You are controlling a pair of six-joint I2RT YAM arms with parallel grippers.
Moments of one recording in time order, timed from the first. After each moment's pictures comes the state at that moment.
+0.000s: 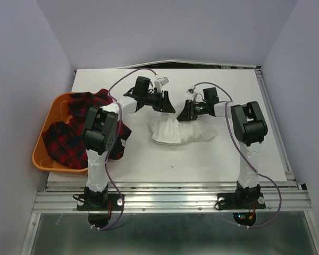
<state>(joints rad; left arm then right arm) -0.41 2.04 1.47 -0.06 0.85 -0.27 0.23 2.19 1.35 0.00 -1.00 0.23</state>
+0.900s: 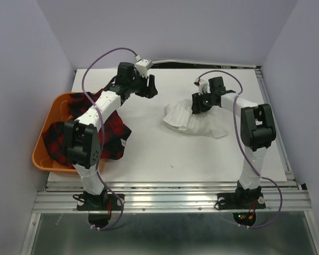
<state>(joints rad) -0.34 1.83 1.49 -0.27 0.43 -0.07 0.20 2.05 1.44 -0.32 -0.47 -0.10</state>
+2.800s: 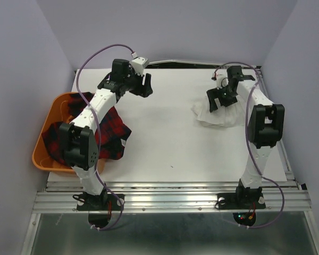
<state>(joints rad) -0.30 1.75 1.55 -0.39 0.38 0.04 0.03 2.08 1.70 -0.83 -0.27 -0.35</state>
